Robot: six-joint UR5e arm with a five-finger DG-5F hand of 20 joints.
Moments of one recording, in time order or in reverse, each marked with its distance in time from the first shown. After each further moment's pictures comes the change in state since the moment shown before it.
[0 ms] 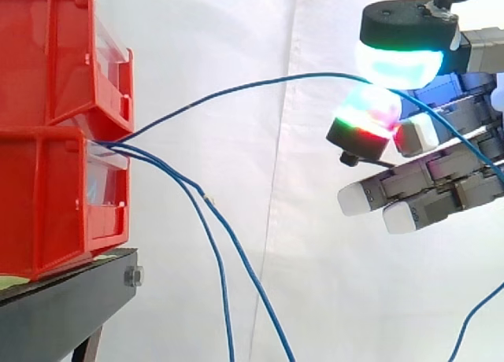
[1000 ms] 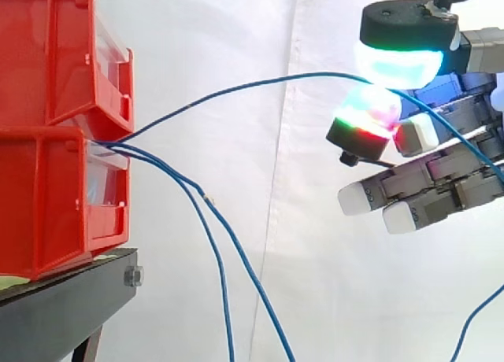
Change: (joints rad) arm 0.000 0.000 0.000 0.000 0.000 0.000
